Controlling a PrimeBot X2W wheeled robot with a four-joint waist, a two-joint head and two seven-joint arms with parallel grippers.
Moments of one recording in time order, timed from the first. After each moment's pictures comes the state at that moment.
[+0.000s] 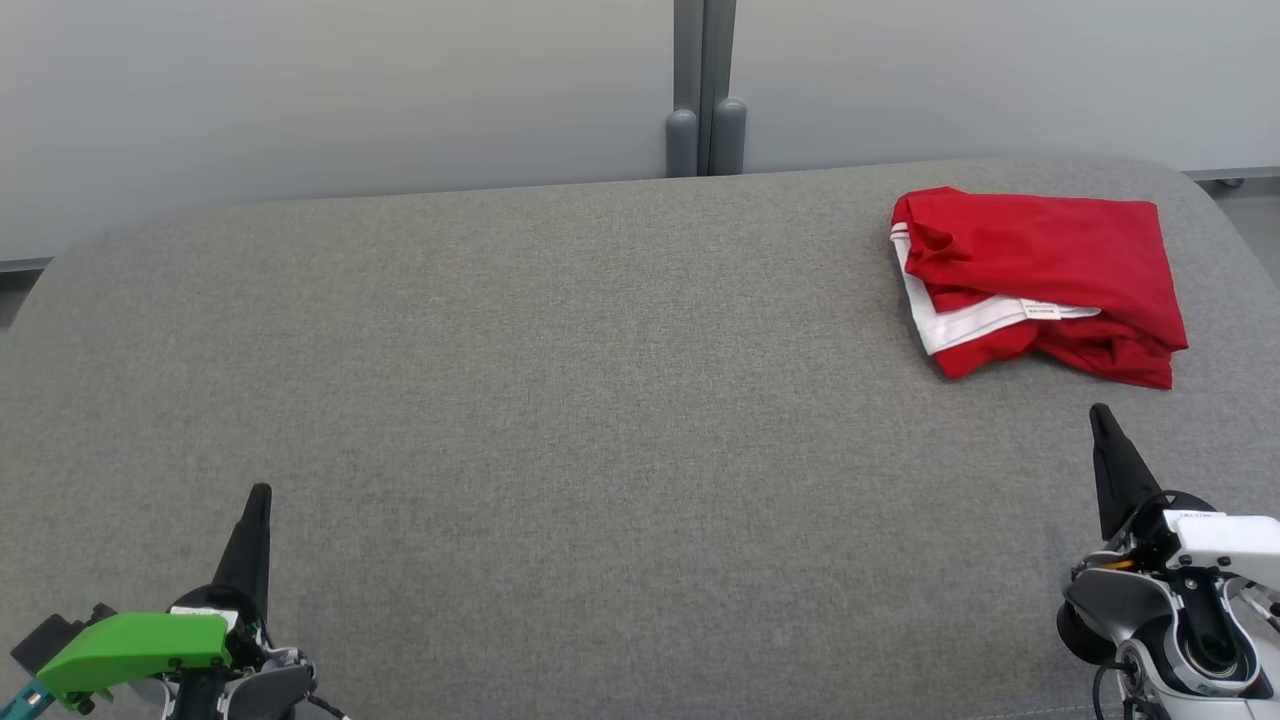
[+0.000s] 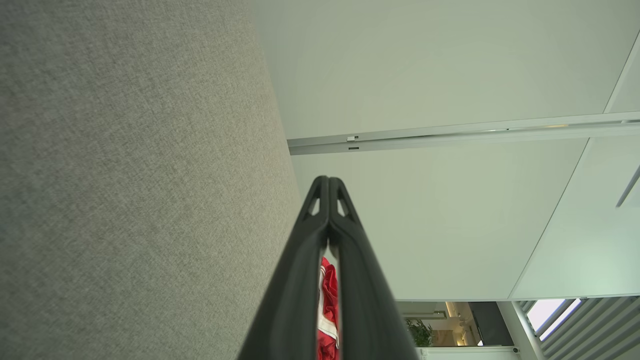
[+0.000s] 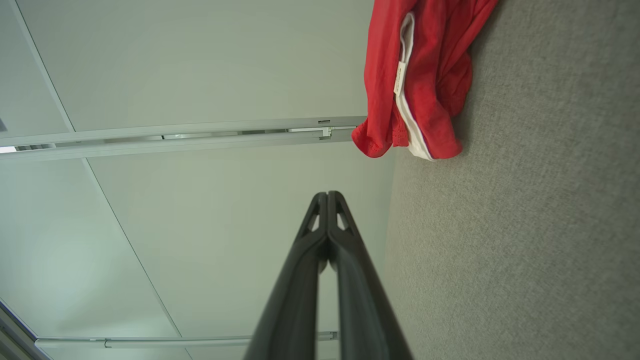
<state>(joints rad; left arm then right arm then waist) -0.03 0.07 0.03 0.25 -1.64 -0.11 0.06 -0.04 -0.10 -0.03 0.25 1.69 0.11 0.02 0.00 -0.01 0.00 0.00</state>
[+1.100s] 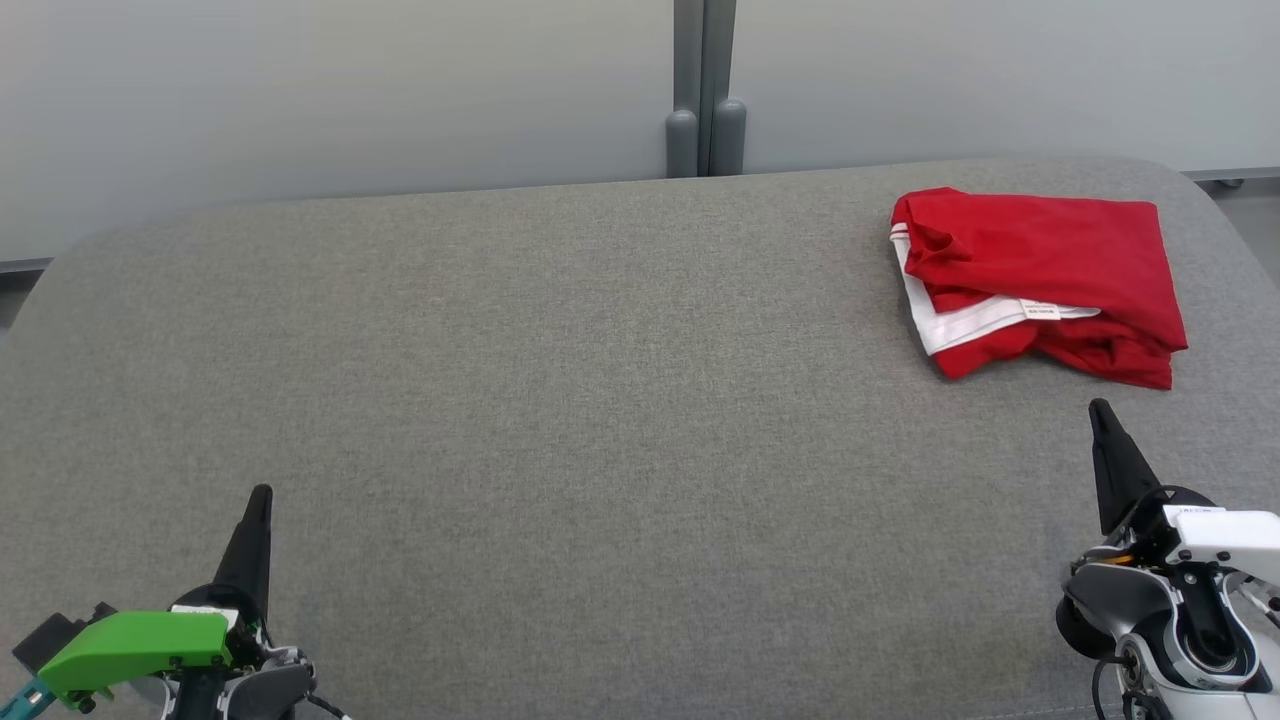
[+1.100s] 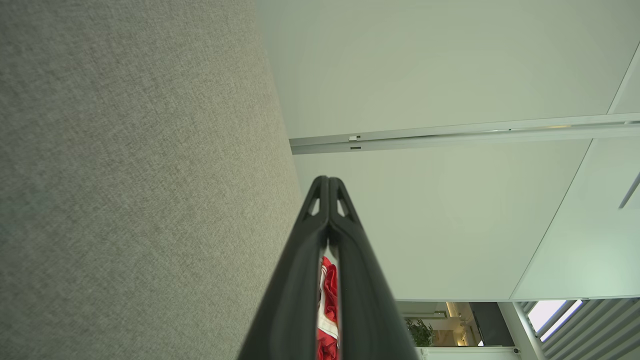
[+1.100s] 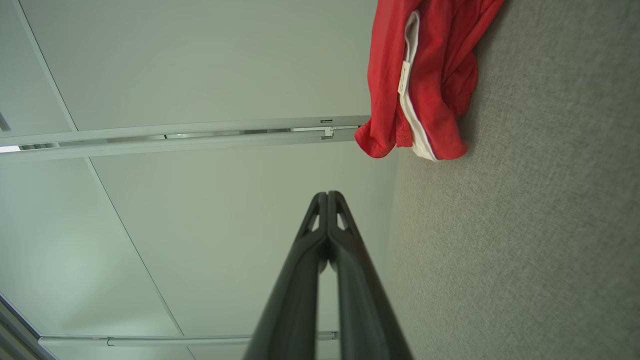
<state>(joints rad) -0.04 0.07 0.03 0.27 -1.64 -0.12 0.07 -0.05 -0.10 -0.03 0.27 1.69 0.11 0.03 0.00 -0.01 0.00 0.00</state>
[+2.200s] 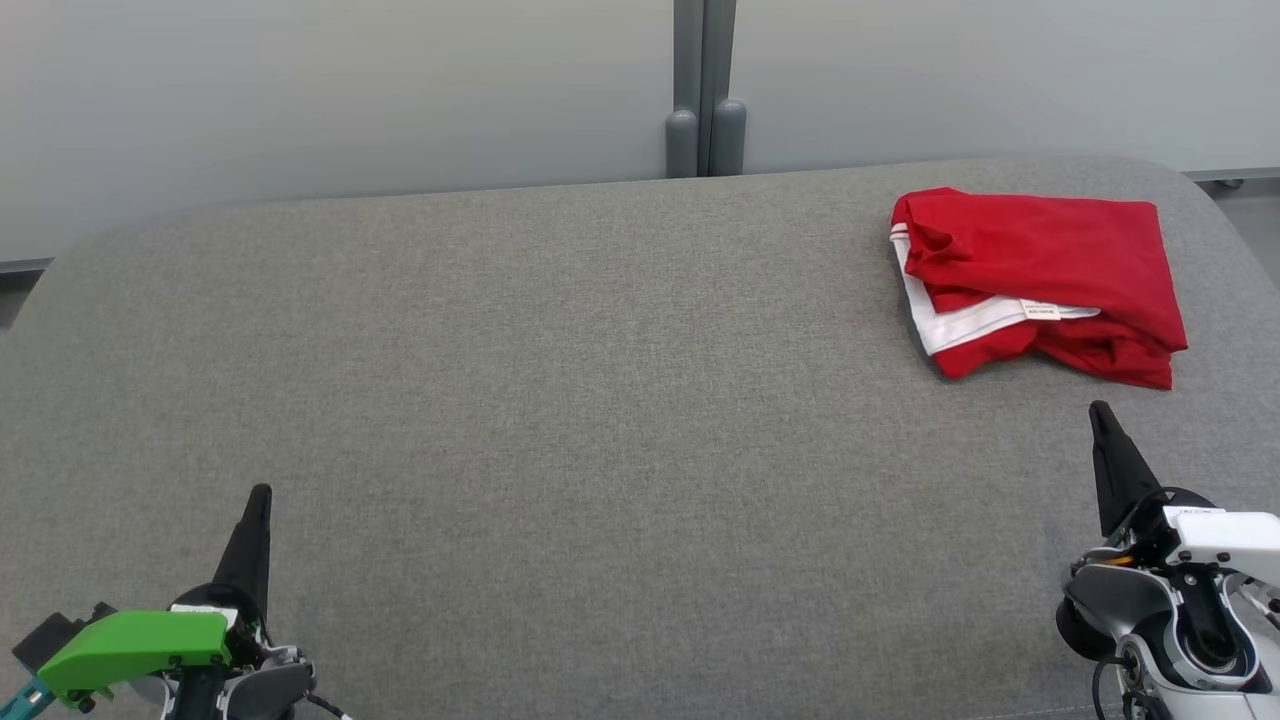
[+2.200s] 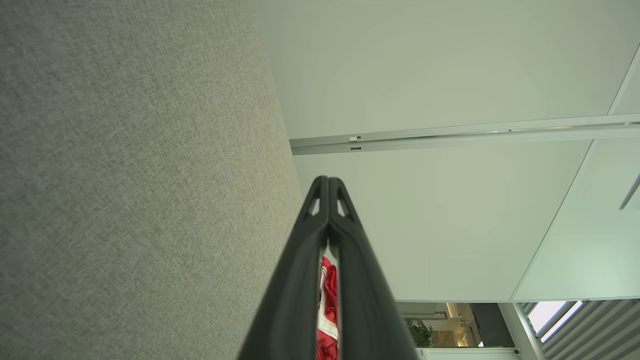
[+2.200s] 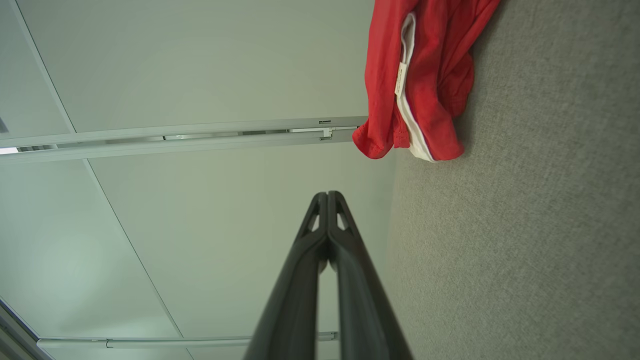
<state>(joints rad) -0.05 0.07 0.03 0.28 -1.64 -0.12 0.07 -0.05 -0.10 -0.03 0.27 1.69 0.11 0.03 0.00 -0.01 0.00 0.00</state>
